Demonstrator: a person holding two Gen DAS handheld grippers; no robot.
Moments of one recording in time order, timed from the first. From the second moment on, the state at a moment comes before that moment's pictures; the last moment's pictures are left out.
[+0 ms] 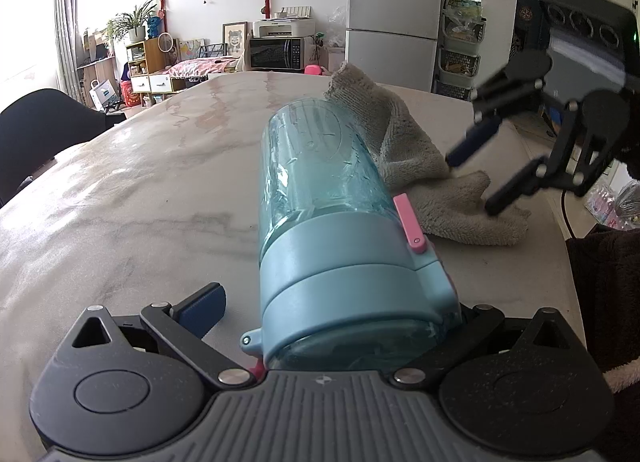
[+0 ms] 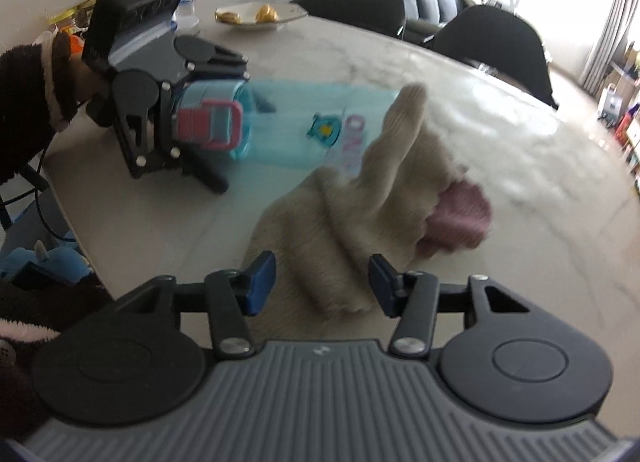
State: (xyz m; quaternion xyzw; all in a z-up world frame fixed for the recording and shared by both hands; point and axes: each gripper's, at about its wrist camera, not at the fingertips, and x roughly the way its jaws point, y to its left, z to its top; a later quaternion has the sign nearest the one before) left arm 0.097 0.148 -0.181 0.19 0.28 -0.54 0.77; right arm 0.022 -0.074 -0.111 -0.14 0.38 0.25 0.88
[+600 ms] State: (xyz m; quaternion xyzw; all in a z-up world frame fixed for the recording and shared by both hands) left arm 0.098 0.149 -0.182 0.19 0.28 -0.54 0.77; right arm 0.039 -0.069 -0.065 -0.09 0.27 0.25 0.93
